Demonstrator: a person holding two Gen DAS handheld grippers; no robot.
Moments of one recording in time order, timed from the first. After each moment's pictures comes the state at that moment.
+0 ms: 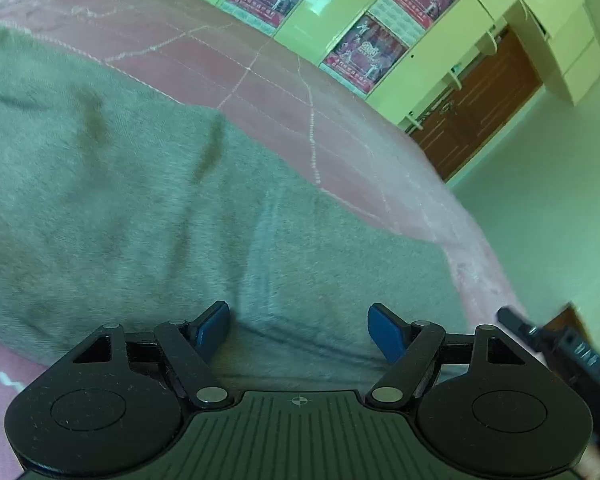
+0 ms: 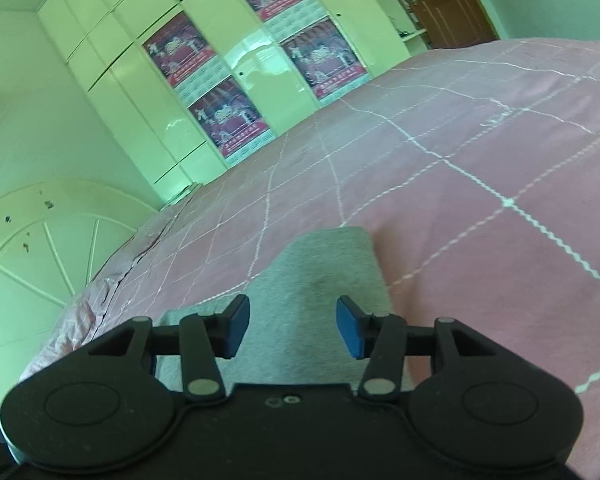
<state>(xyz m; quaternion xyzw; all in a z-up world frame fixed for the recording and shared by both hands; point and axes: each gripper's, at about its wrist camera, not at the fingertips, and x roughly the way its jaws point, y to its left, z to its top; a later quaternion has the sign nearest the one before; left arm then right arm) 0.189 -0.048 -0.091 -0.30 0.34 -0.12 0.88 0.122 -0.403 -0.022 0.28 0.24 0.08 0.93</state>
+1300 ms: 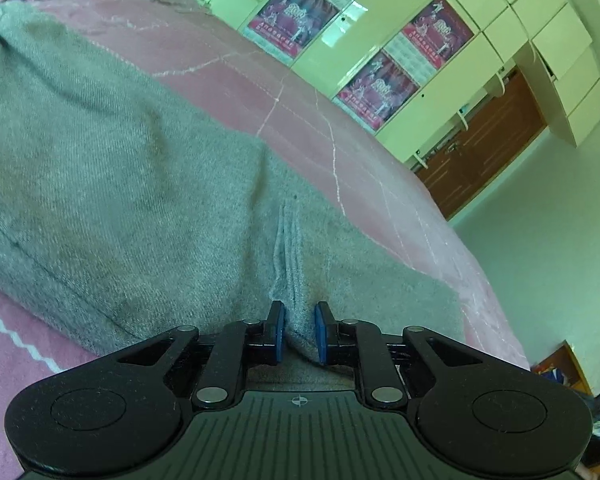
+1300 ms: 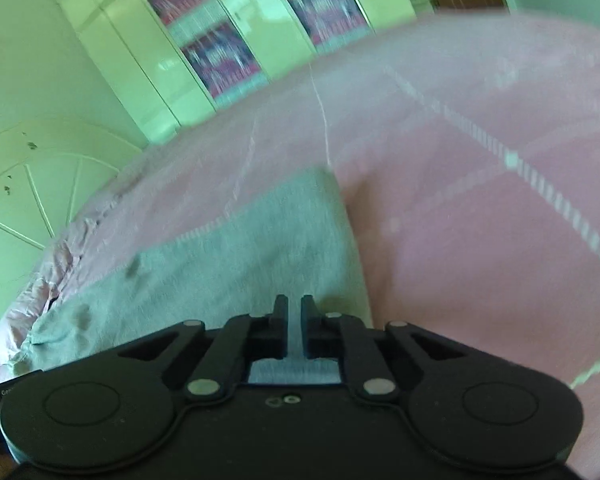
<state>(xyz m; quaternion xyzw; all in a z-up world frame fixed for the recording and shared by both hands) 0.187 -0.023 -0.113 -0.31 0.29 -0.08 0.90 0.124 -0.382 -0.022 0.20 0.29 0.12 0.93</state>
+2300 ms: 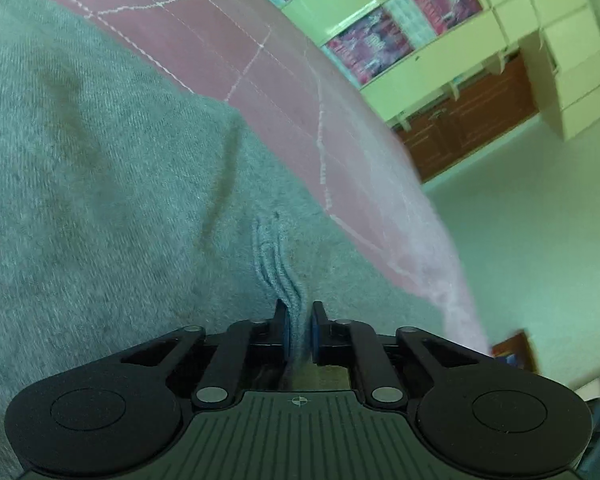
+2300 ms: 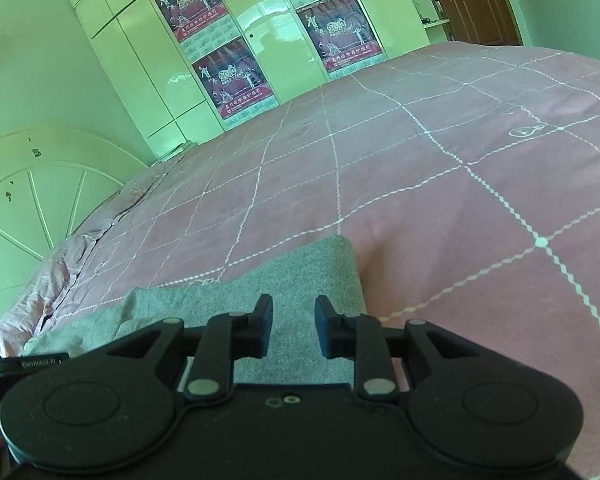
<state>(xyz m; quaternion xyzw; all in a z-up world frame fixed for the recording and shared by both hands) 0.270 -0.025 -0.124 -0.38 0.35 -0.16 0.84 0.179 -0.389 -0.013 0.19 0.29 0.10 0.93</state>
